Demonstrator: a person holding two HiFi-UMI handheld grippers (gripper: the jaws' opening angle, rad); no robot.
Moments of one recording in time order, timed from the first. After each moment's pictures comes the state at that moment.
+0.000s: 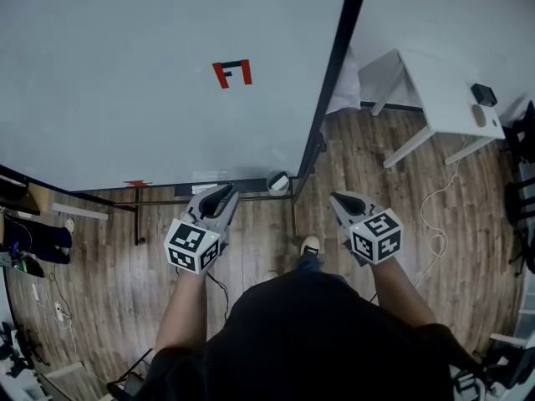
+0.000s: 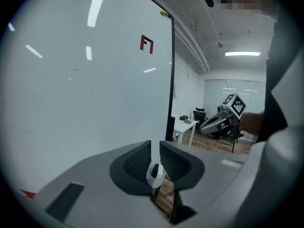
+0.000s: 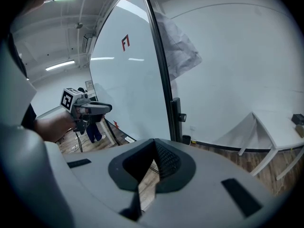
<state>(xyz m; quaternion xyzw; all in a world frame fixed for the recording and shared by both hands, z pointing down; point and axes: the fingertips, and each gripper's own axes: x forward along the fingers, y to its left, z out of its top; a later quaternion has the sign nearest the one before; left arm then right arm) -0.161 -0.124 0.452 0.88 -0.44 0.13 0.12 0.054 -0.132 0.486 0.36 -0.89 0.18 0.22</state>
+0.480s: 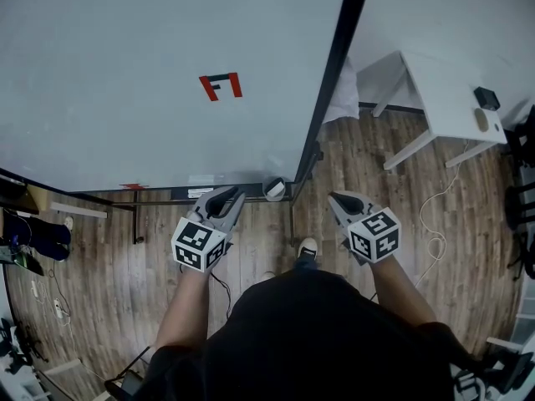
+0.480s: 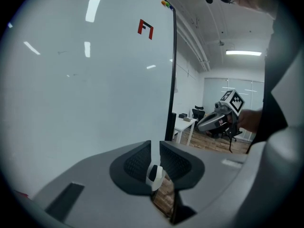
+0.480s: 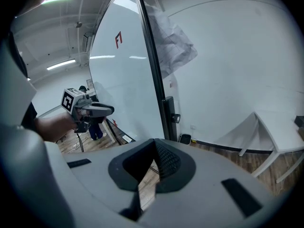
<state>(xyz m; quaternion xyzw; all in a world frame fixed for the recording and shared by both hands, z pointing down) -0.137 -0.149 0.471 0.88 -0.43 0.14 0.13 0.063 -0.160 0.496 0.35 -0.89 0.19 0.24</state>
